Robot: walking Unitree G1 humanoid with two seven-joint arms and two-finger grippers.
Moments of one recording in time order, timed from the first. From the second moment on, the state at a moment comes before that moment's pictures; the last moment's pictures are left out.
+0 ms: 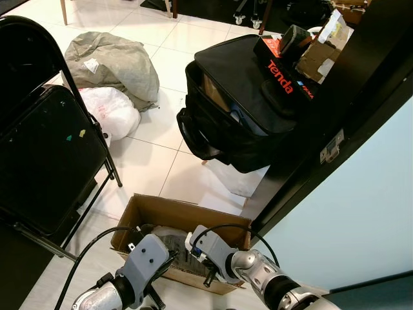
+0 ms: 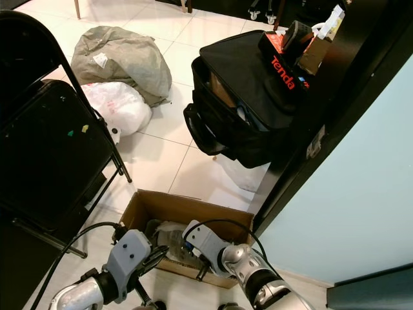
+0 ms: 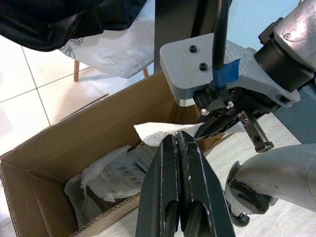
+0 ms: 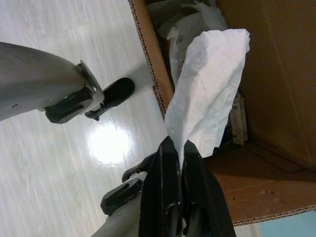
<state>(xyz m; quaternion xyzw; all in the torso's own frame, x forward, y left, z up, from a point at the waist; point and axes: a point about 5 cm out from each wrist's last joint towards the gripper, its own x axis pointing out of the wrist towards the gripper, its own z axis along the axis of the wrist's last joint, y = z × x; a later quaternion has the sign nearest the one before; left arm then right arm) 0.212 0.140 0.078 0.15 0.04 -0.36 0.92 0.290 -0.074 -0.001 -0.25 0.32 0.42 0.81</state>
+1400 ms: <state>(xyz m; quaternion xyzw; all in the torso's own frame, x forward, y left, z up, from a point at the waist) 0.260 0.153 0.051 0.11 0.13 -0.03 0.99 0.313 -0.135 0.029 -0.04 0.20 0.08 0.98</state>
